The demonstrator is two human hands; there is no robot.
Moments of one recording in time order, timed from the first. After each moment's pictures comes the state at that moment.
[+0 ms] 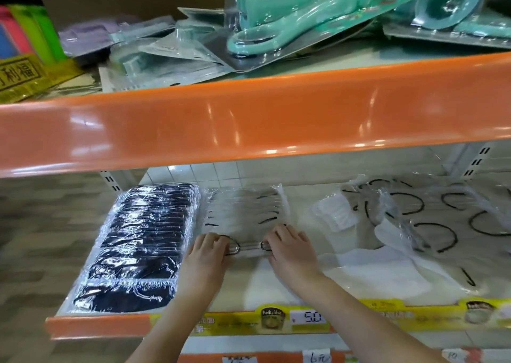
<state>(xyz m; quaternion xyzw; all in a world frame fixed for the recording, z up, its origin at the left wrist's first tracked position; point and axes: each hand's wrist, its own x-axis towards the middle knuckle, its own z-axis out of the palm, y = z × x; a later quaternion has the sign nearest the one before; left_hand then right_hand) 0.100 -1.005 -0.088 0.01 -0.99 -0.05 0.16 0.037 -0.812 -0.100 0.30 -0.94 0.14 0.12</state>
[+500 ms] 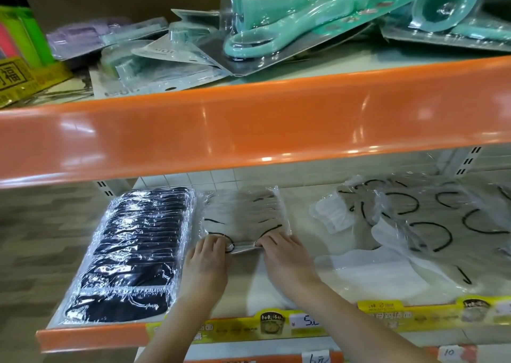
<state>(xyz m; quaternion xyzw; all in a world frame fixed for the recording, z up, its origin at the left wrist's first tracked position) 0.091 -1.001 -0.102 0.01 -0.97 -0.05 0.22 0.038 -0.817 -0.106 0.31 -0.91 0.22 0.18</state>
